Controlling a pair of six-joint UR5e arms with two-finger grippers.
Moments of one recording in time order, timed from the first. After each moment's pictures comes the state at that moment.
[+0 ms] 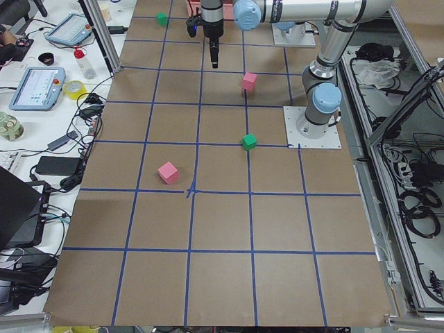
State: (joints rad) left arm -1.52 -1.54 -1.63 -1.59 1.63 0.02; right arm 0.91 -1.20 1.91 -2.31 -1.51 -0.77
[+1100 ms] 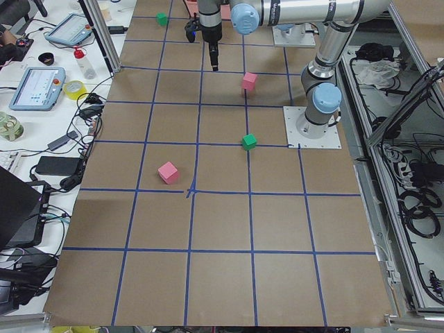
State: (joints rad) left arm -1.49 -1.57 -1.63 -1.61 1.61 0.02; right arm 0.91 -1.17 1.91 -2.32 -1.51 -0.77
